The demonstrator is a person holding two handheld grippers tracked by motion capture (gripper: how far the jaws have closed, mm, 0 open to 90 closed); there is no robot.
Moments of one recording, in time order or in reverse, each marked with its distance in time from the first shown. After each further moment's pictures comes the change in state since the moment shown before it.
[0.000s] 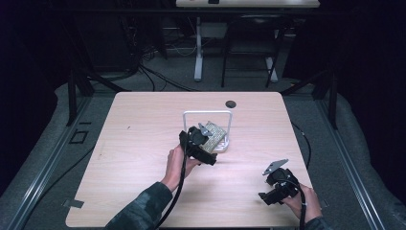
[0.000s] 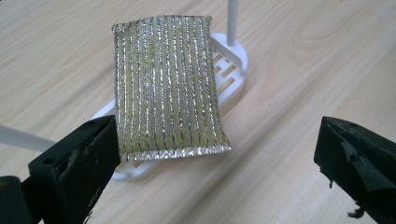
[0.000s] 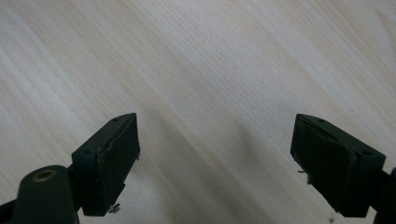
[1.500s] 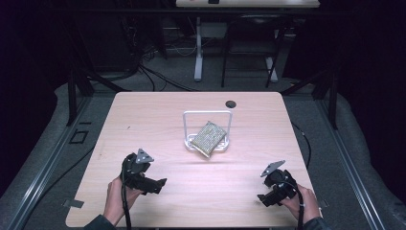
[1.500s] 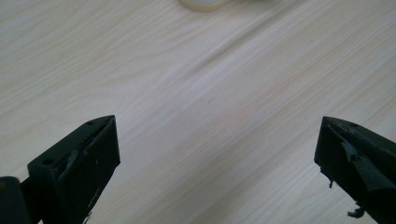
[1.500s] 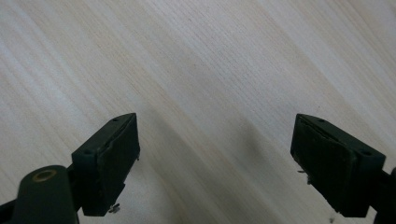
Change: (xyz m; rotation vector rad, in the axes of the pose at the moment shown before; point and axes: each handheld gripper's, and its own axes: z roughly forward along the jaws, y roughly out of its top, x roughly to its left) left arm 0.049 -0.139 -0.102 0.054 0.022 -0.158; right arm 0.005 0.001 0.004 0.018 -0.003 -0.031
